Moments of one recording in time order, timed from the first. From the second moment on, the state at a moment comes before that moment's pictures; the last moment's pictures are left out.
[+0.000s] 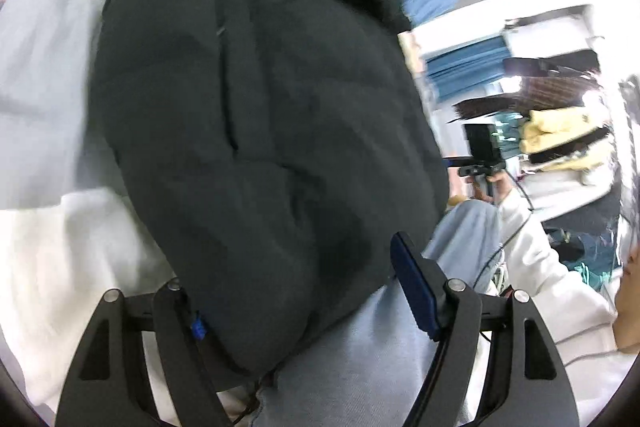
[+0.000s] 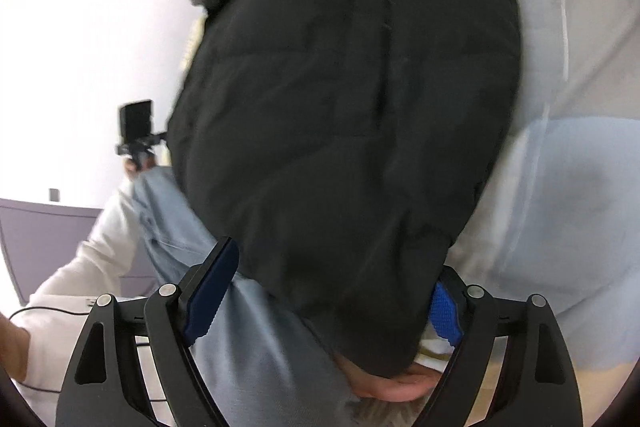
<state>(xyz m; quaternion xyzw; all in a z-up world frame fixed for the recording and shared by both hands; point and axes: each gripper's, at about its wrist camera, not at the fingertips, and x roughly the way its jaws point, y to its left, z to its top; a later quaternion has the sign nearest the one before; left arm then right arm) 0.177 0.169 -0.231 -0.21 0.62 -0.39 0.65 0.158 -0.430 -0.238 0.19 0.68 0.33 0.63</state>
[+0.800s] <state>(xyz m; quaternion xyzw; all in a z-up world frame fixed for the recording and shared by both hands) 0.184 0.150 -0.212 -0.15 0.62 -0.34 0.69 0.170 -0.386 -0.196 0.08 0.65 0.31 0.69</state>
